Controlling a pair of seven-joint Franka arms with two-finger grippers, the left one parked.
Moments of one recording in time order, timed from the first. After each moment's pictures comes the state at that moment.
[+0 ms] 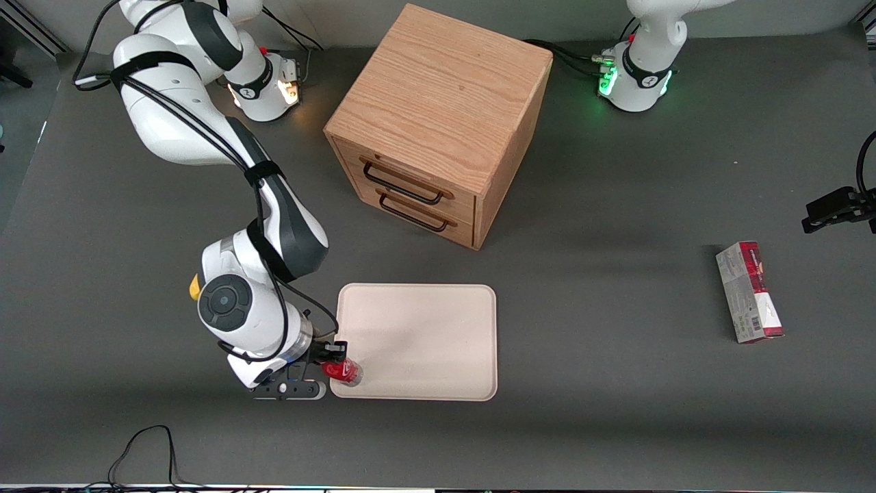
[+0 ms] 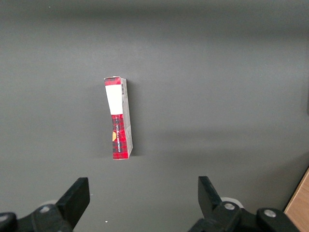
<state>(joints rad) 0.22 0.90 0.22 -1.01 -0.16 2.00 0.44</state>
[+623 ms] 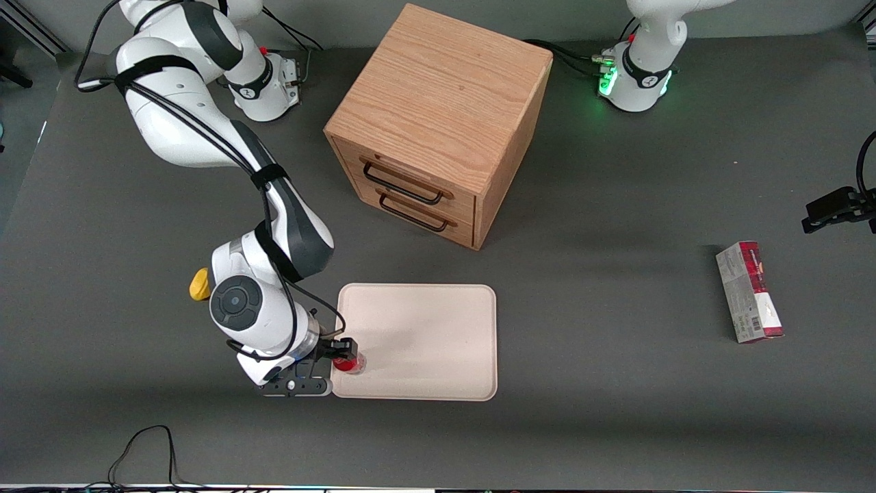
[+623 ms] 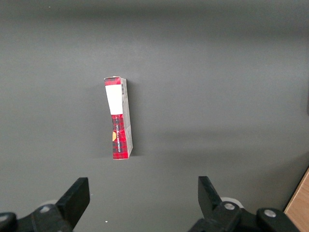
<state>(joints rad) 0.22 0.90 0.22 -1.05 -0.16 2.05 0.44</state>
